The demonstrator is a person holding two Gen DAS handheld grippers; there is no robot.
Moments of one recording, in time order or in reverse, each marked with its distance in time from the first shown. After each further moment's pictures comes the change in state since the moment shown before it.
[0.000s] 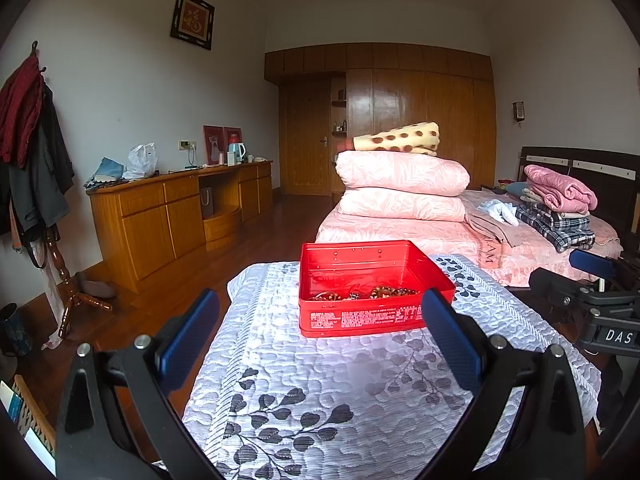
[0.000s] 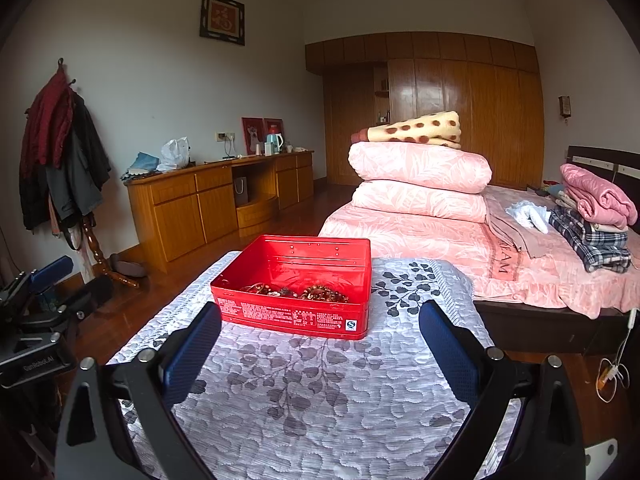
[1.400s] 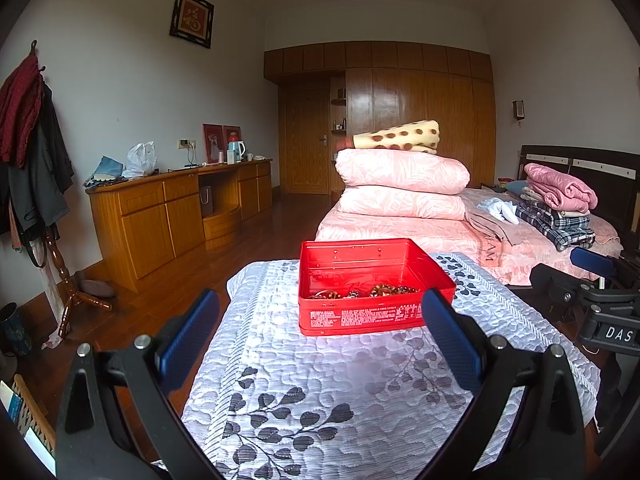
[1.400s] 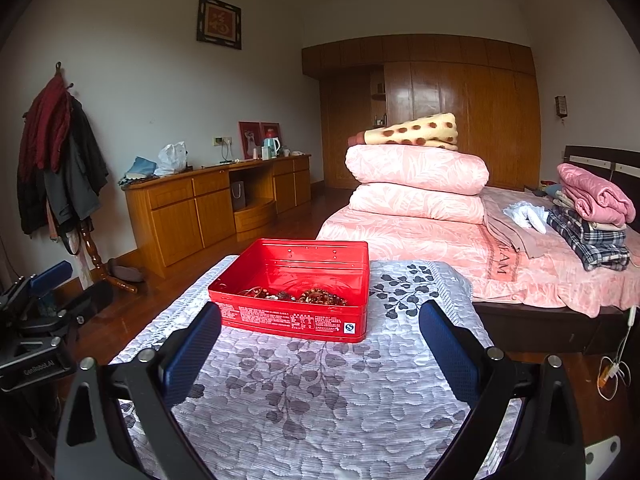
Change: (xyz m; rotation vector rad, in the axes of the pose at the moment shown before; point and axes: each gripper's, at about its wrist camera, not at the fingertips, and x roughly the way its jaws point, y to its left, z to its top) left arm 0.001 -0.001 -0.002 0.002 0.003 -0.001; right arm 0.001 -0.005 0.005 0.013 -0.010 -0.007
